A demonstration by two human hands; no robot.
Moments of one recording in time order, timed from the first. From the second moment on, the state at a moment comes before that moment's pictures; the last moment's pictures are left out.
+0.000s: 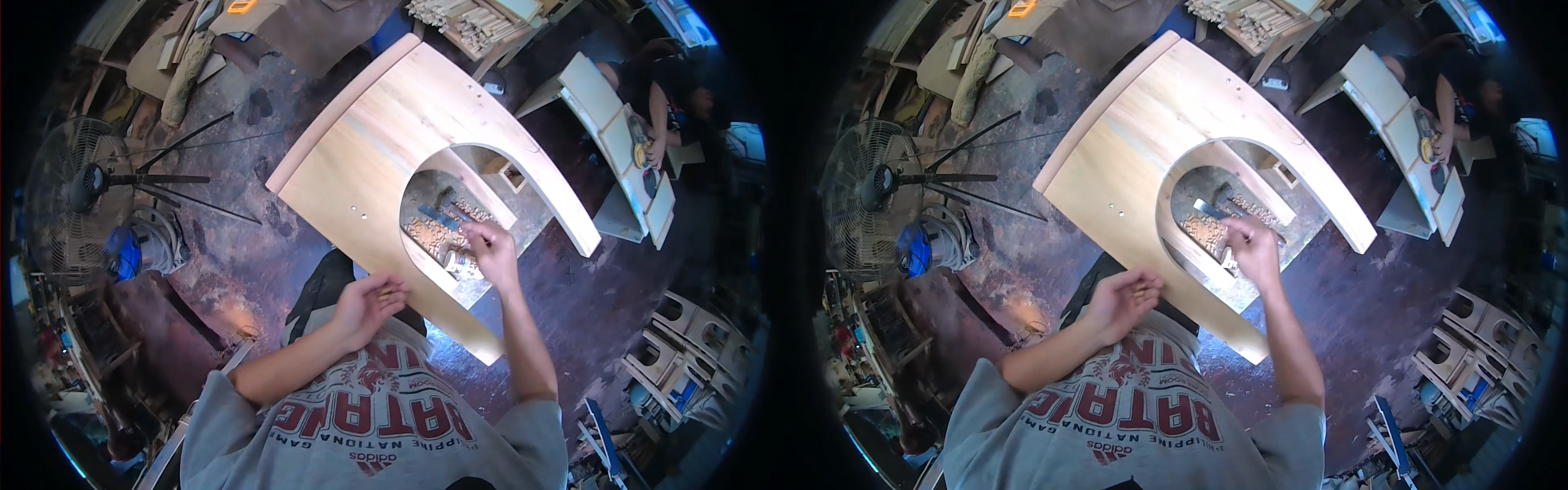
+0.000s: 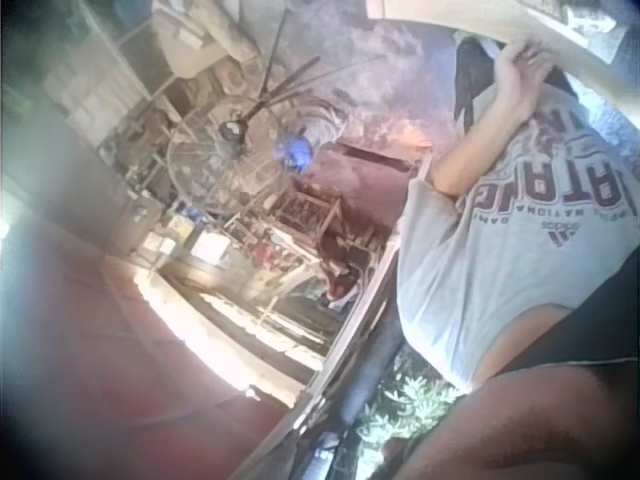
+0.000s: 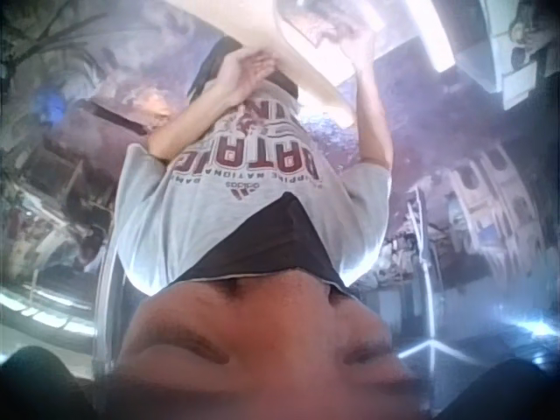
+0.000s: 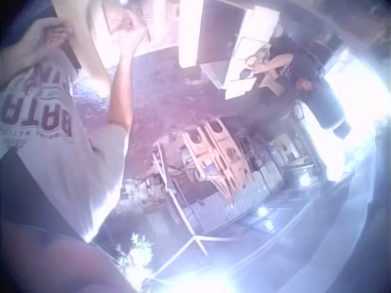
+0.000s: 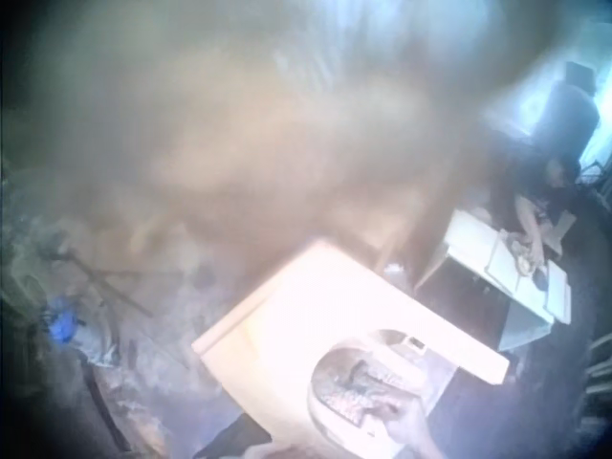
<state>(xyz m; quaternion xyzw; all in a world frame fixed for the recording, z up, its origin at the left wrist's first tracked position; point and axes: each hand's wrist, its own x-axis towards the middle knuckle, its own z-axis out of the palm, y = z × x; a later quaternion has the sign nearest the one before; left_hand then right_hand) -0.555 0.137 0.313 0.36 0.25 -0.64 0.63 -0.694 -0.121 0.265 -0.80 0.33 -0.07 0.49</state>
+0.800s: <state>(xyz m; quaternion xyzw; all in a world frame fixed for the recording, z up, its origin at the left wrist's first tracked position) -0.568 0.292 0.283 0.56 0.42 -0.37 0.61 -0.691 -0.126 -0.142 -0.85 0.39 0.30 0.20</state>
